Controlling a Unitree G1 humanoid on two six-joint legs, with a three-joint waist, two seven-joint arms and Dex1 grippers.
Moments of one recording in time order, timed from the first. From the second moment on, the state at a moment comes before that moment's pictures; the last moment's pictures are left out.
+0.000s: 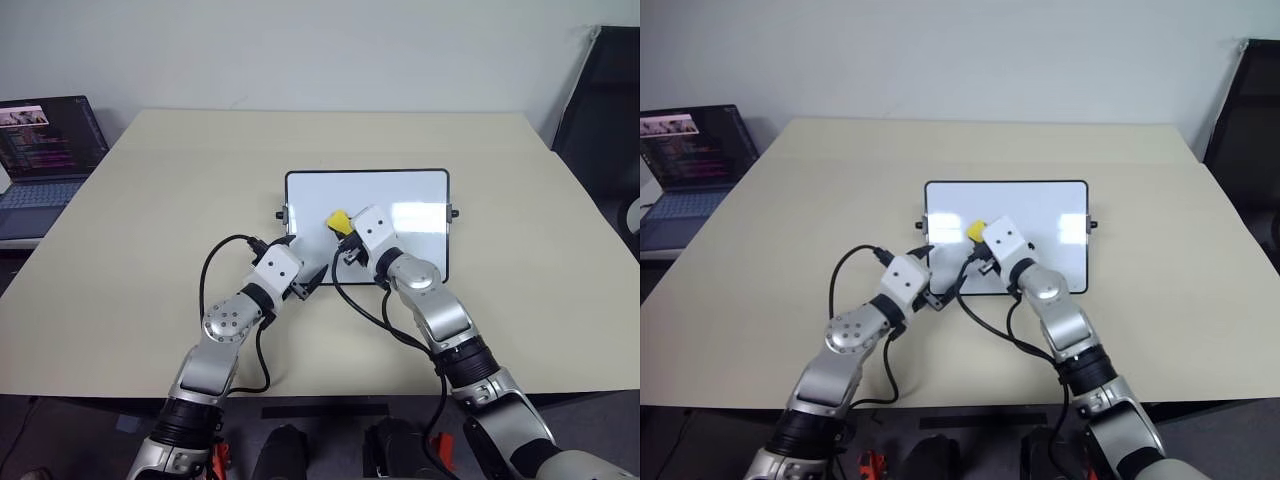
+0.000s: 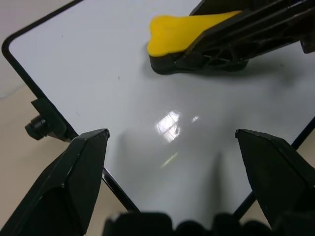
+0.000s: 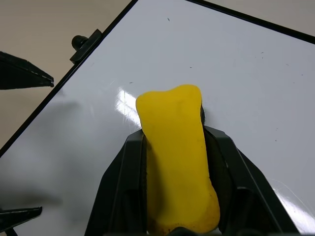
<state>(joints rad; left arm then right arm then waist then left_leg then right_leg) -0.23 0.34 -0.12 -0.07 0.09 0.10 -0.45 -0.58 -0.08 0.27 0.16 -0.10 0.32 0.30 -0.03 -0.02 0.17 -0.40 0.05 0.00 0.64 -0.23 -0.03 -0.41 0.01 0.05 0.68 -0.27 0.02</state>
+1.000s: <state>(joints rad) -0.24 0.31 -0.16 -0.11 -0.08 0.10 -0.61 -0.28 -0.27 0.03 -0.30 0.08 0.53 0.37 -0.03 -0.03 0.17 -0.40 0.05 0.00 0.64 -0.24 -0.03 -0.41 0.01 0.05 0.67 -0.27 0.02</state>
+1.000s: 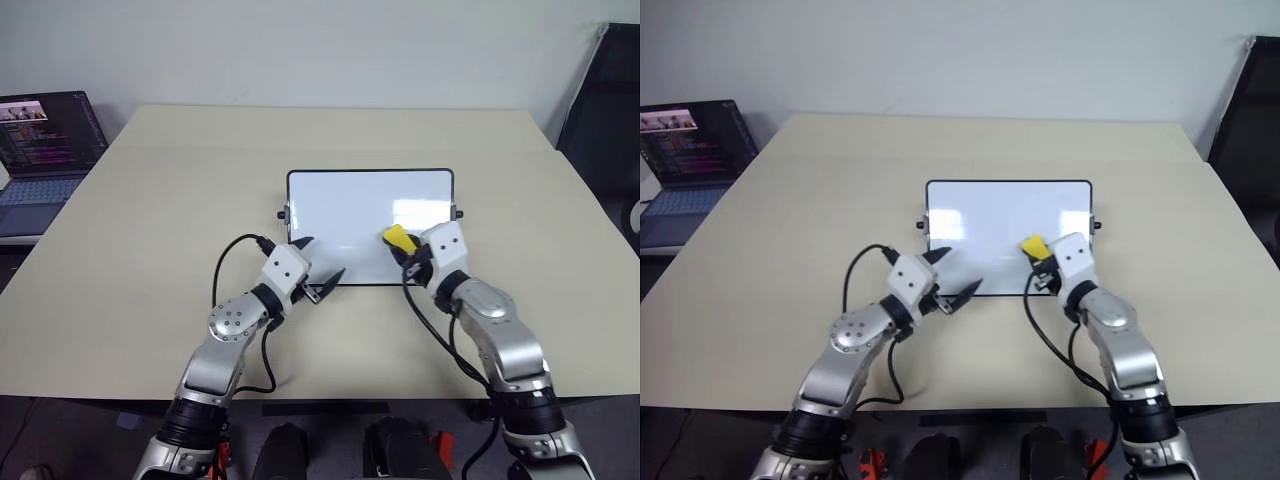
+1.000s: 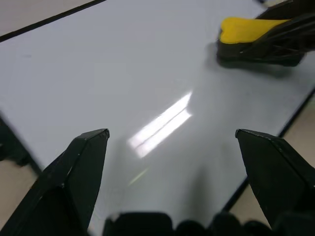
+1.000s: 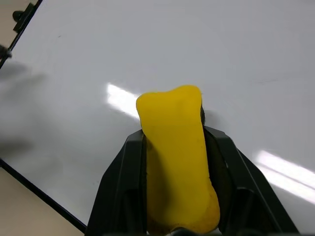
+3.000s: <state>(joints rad) -0.52 0.33 -0.30 0.21 -0.19 -0.04 -1.14 -0.20 -0.36 -0.36 -0.28 0.18 0.97 0.17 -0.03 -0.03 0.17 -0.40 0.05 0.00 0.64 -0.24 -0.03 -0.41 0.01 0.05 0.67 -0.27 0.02</state>
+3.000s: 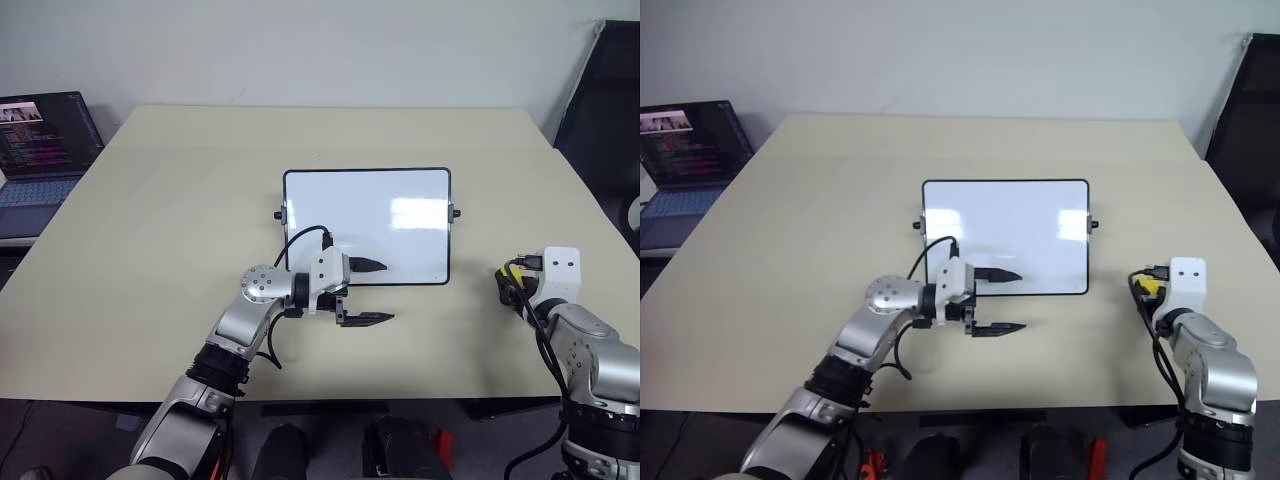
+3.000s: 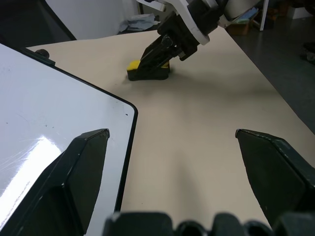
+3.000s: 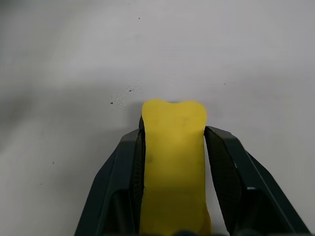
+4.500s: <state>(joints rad) 0.16 0.12 0.00 -0.37 -0.03 0.21 -0.19 0.35 -0.07 -0.27 -0.65 0.19 0.34 0.17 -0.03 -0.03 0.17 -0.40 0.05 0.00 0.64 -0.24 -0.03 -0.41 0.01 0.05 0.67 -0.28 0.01</state>
